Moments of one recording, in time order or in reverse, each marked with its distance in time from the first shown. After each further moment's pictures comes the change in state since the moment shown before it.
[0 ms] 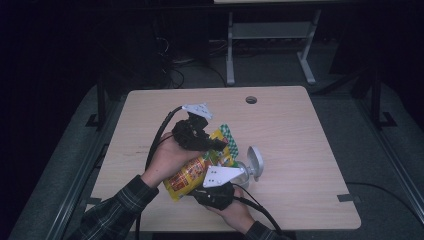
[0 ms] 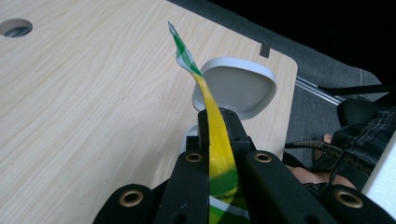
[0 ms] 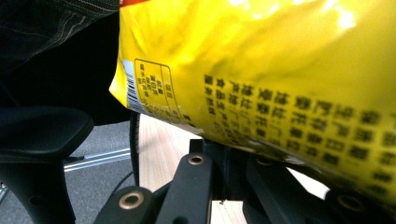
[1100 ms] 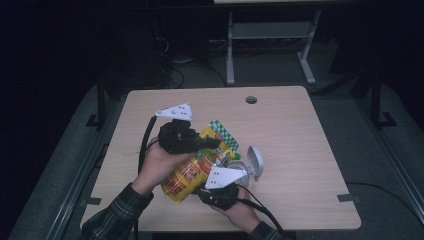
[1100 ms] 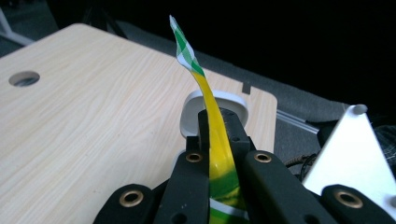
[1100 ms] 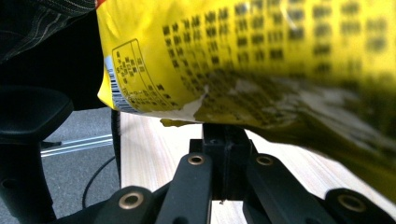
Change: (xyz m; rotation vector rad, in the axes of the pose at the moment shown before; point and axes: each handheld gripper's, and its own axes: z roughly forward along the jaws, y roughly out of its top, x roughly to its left) left arm -0.006 -0.018 -0.026 -0.201 -0.034 0.045; right arm 0.001 0.000 -0.009 0.052 -0.069 -0.055
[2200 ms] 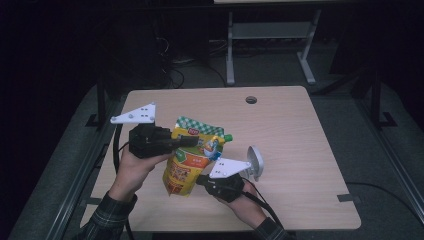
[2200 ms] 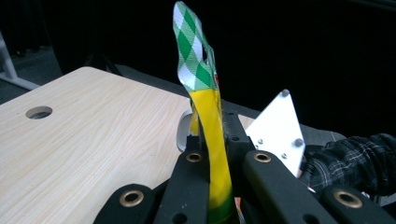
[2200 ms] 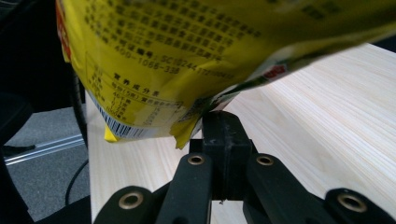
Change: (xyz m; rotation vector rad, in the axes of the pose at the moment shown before) left arm -0.001 -0.020 -0.058 -0.200 -0.041 0.033; right arm -0.016 0.005 -0.009 0.064 -0.112 0.053
